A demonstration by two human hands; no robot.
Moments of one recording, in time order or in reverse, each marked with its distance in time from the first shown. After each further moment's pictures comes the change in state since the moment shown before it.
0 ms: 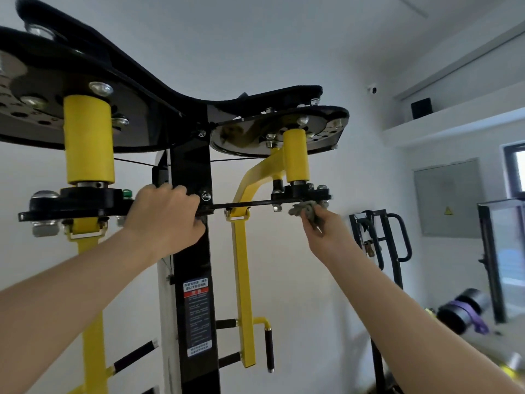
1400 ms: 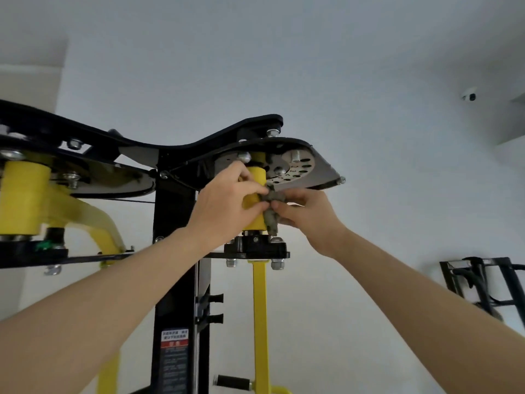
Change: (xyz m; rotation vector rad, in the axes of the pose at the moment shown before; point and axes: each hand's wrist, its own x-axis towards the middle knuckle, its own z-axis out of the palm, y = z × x) left_hand 0.169 0.157 -0.029 -0.498 0.466 -0.015; right_hand 0.140 -0.101 0.015 -0.386 -0.872 -0.295
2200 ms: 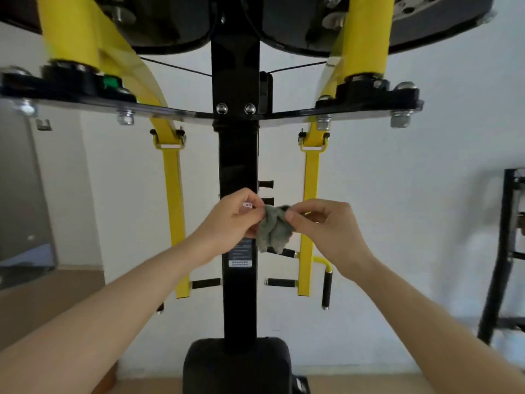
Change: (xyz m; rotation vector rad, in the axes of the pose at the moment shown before) left_hand -0.250 -0.043 -0.017 -0.766 -0.523 -0.945; right_hand -0.162 0.125 0.131 -0.189 -0.021 0.281
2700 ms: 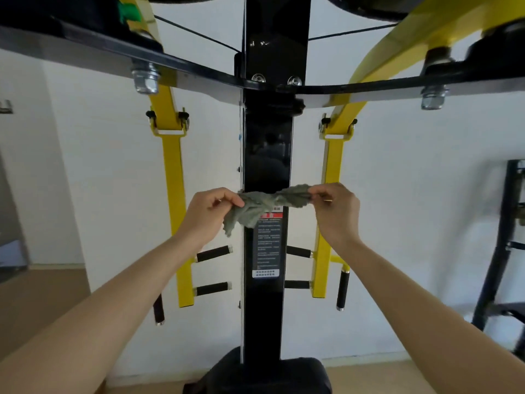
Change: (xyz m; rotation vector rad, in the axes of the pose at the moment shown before) left_hand 0.072 -0.134 -0.096 0.068 0.220 0.010; right_hand 0.111 0.092 0.097 -0.394 0.368 -0.064
